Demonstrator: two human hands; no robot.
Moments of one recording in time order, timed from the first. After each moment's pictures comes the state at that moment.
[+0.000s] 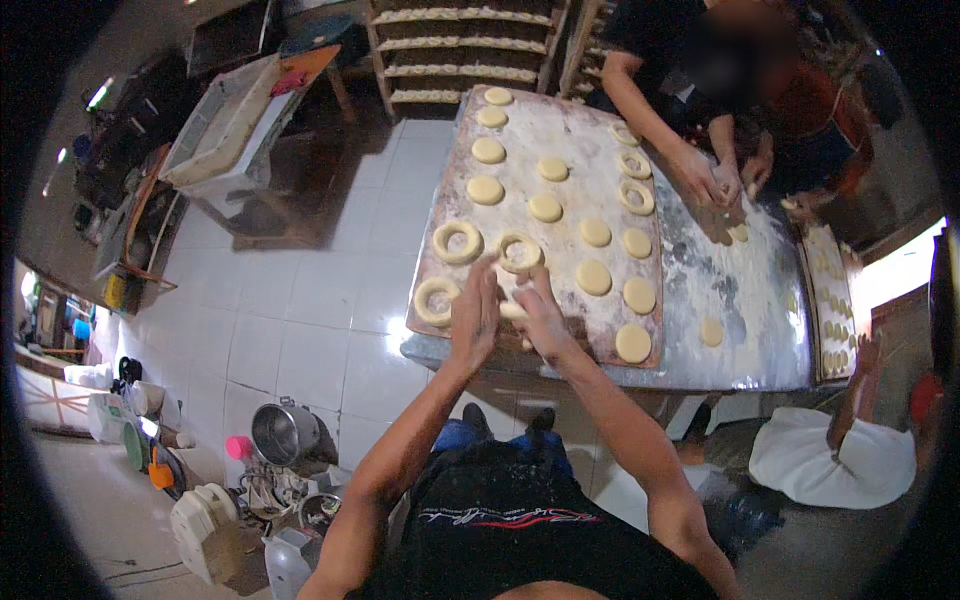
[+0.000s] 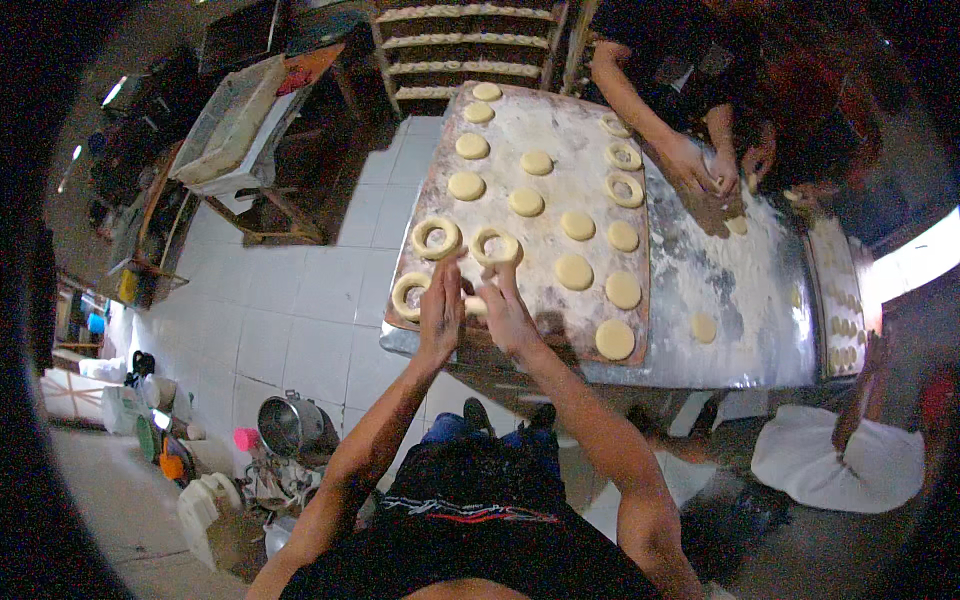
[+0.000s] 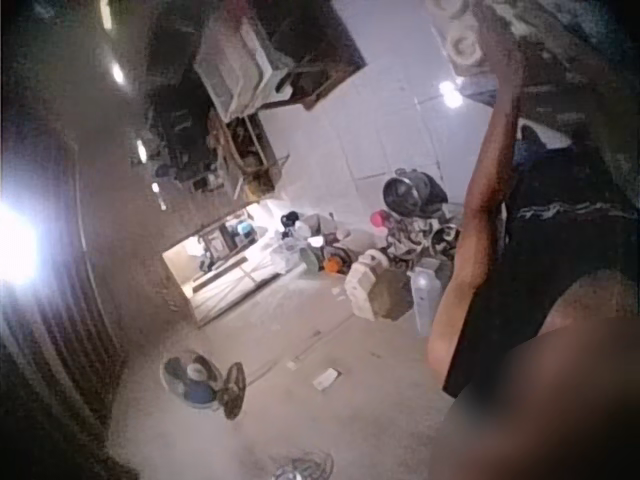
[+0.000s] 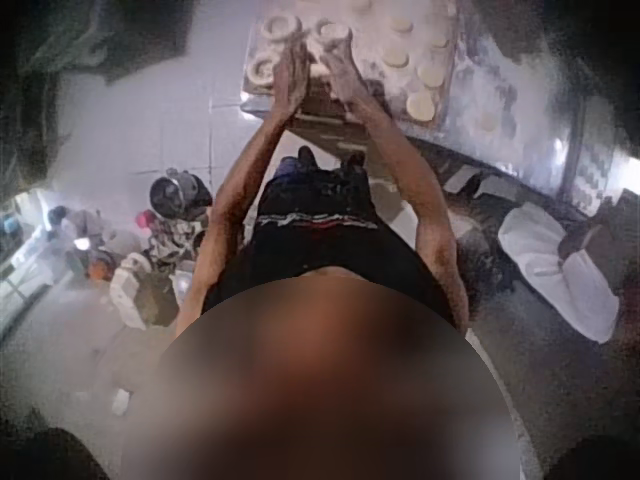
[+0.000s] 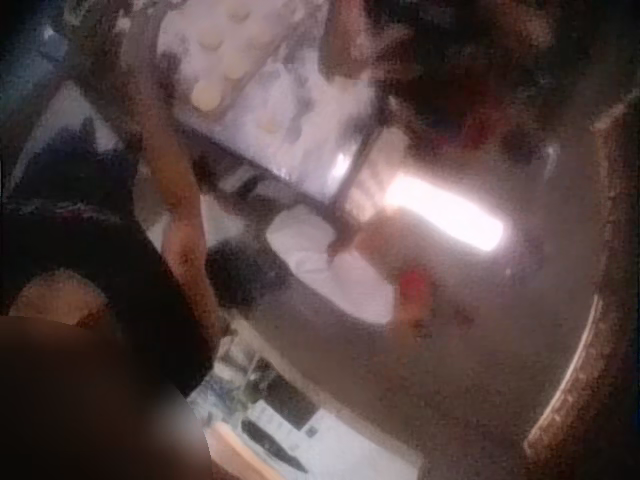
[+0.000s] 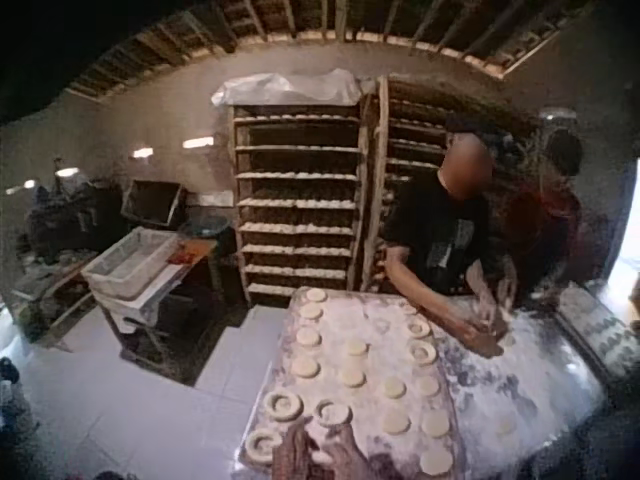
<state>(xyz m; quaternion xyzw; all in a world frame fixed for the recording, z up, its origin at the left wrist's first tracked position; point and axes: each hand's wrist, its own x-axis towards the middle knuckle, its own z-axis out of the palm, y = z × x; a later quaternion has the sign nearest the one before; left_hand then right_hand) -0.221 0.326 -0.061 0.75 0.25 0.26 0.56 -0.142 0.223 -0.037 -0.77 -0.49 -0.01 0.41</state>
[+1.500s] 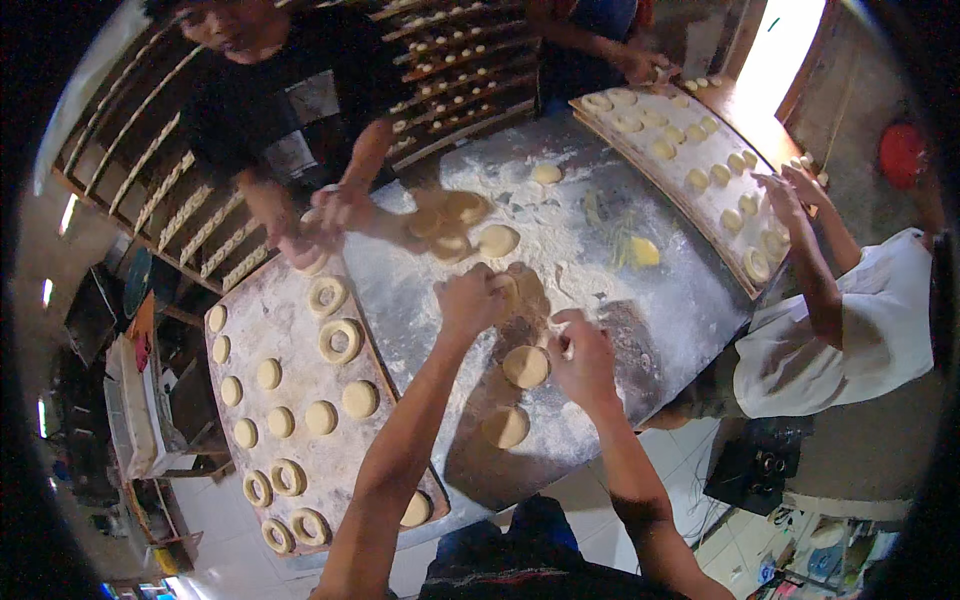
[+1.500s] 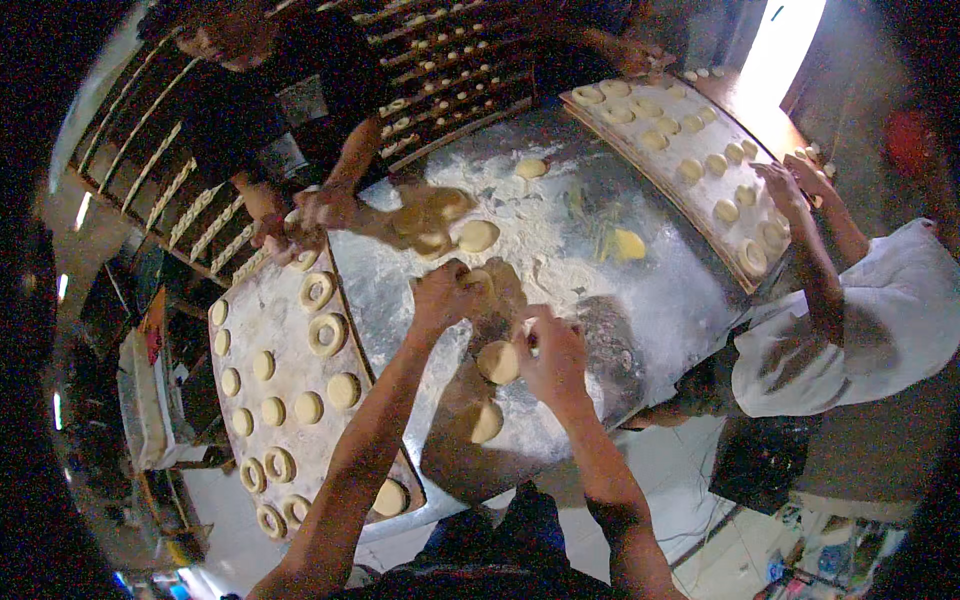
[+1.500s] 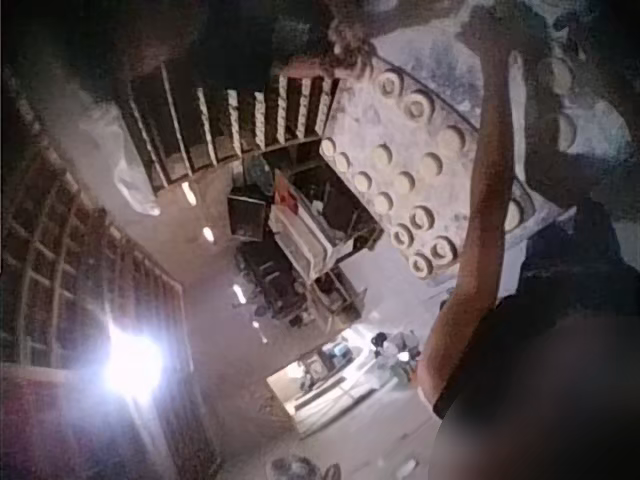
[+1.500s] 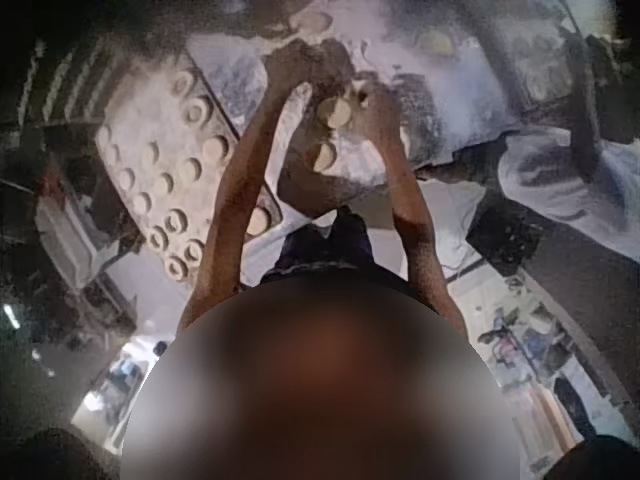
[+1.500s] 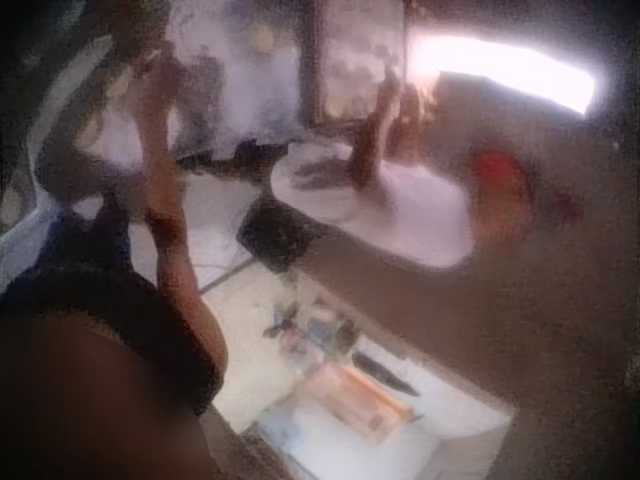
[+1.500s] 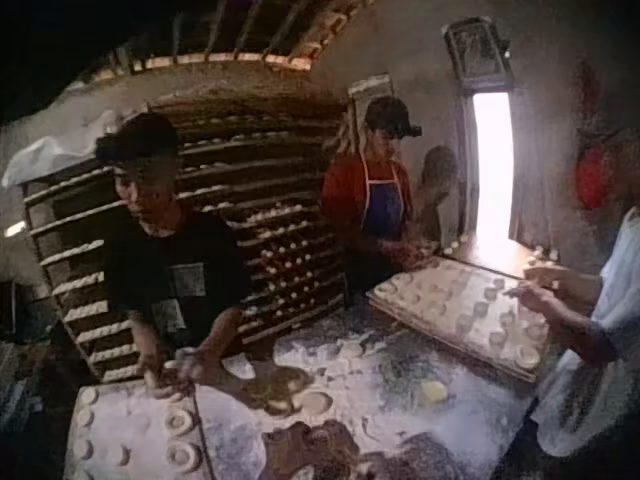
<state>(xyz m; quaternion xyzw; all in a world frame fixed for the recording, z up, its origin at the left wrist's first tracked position) 0.245 0.034 -0.083 0.96 -0.04 0.06 0.28 0.142 -0.153 -0.046 -0.92 -0.09 -0.09 0.37</state>
